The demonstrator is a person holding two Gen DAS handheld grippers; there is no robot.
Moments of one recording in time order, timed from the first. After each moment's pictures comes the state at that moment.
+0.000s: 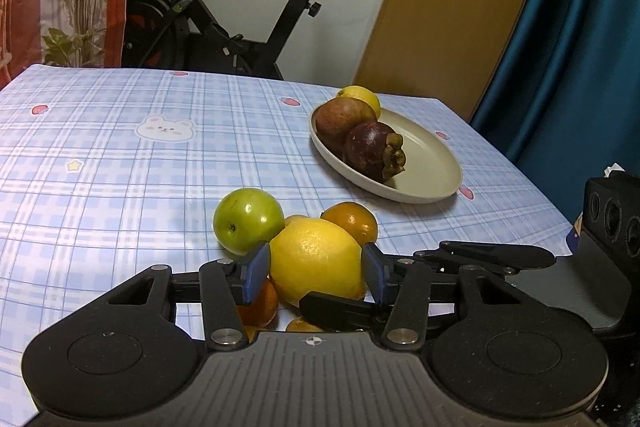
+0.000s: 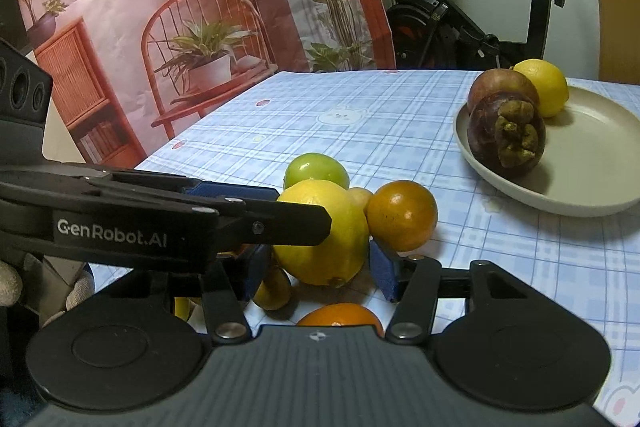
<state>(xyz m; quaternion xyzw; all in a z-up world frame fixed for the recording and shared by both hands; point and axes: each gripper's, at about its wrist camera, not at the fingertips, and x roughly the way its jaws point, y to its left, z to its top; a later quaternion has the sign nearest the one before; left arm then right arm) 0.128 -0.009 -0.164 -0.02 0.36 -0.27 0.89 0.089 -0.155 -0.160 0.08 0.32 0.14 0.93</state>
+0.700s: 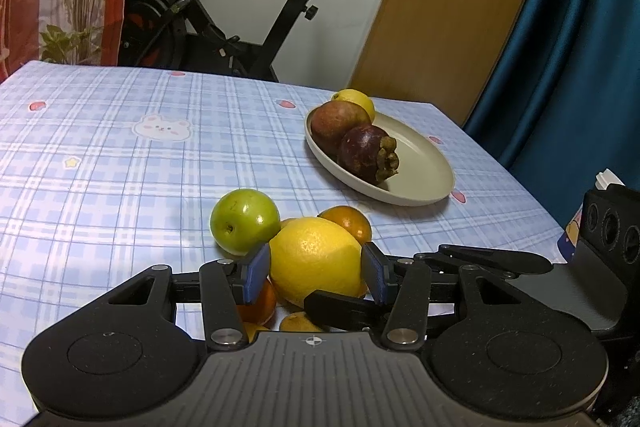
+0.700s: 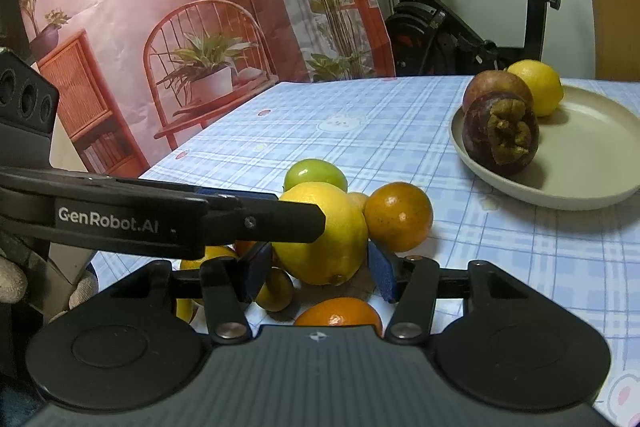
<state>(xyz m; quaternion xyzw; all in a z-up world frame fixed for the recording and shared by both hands) 0.126 -0.007 -0.163 -0.03 0.35 -0.28 0.89 0.078 -0.160 -0.159 0.09 0.30 0.14 0.94</state>
